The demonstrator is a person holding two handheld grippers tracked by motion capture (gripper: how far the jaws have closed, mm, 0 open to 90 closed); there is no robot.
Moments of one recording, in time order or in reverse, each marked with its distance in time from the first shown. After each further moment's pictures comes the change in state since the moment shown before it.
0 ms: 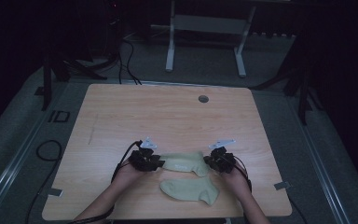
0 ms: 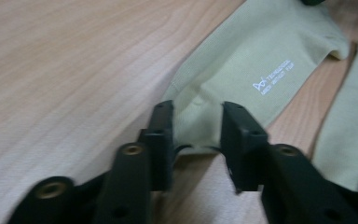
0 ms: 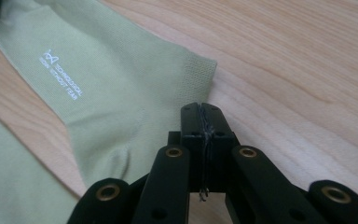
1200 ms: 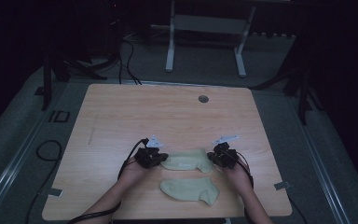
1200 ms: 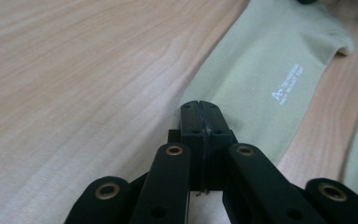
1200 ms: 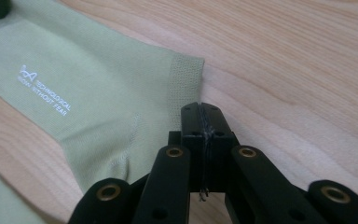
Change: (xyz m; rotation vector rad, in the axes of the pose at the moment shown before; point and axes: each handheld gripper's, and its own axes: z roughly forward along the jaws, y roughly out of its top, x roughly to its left) left arm -0.002 0.012 0.020 -0.043 -0.006 0.059; right arm -0.017 0.004 0.002 0.007 -0.025 0.034
